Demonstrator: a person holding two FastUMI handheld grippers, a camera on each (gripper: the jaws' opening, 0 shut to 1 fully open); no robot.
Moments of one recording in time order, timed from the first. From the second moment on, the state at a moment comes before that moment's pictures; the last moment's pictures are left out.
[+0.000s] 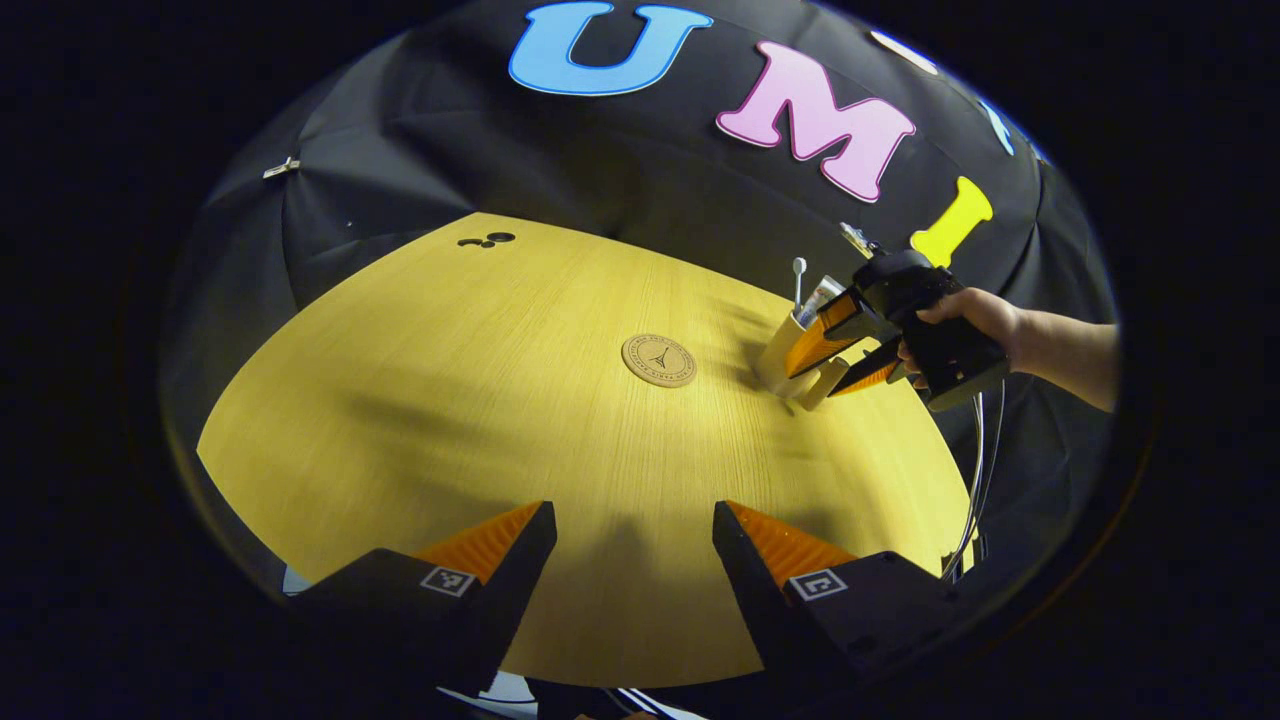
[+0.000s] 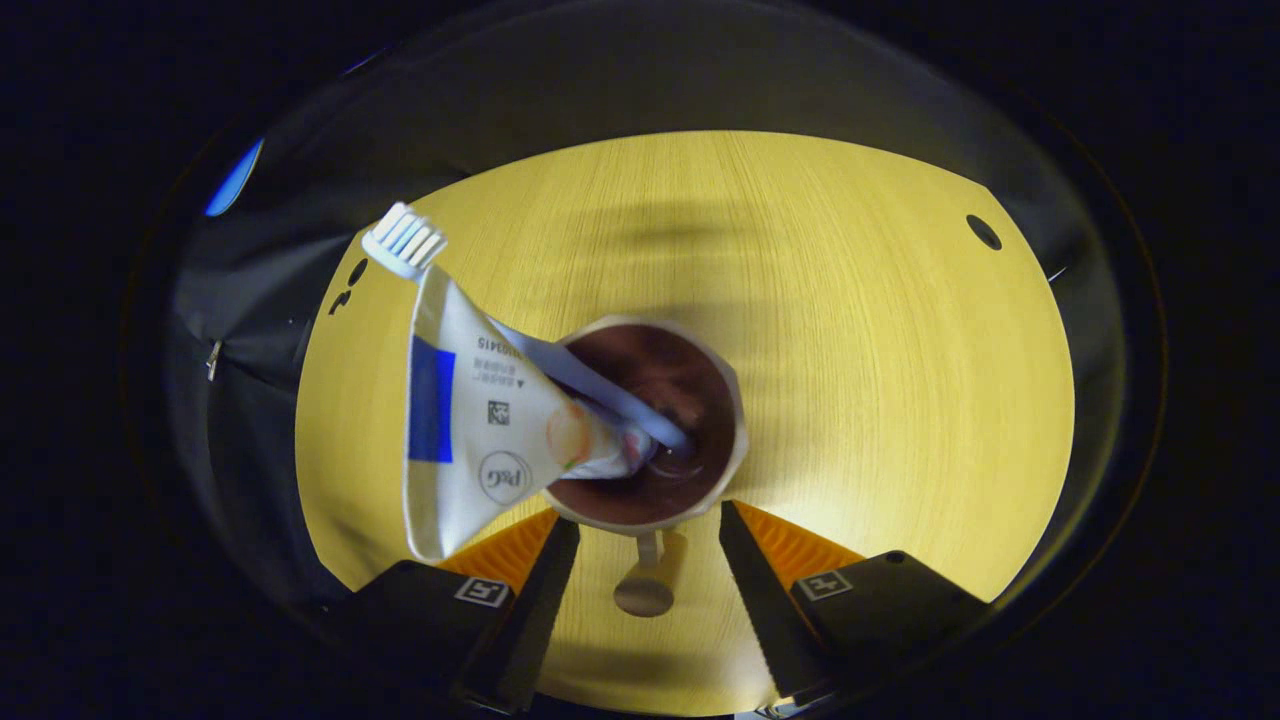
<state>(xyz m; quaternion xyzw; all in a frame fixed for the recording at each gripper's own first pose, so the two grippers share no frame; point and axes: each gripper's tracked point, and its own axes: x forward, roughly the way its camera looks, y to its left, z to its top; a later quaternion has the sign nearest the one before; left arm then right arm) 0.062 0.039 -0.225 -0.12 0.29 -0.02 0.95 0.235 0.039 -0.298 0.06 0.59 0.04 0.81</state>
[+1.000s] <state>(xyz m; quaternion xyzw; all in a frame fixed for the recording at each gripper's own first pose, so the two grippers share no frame) 0.054 0.020 -0.228 -0.12 0.31 -0.04 0.94 0.235 0.039 -0.300 0.00 0.59 0.03 0.81</state>
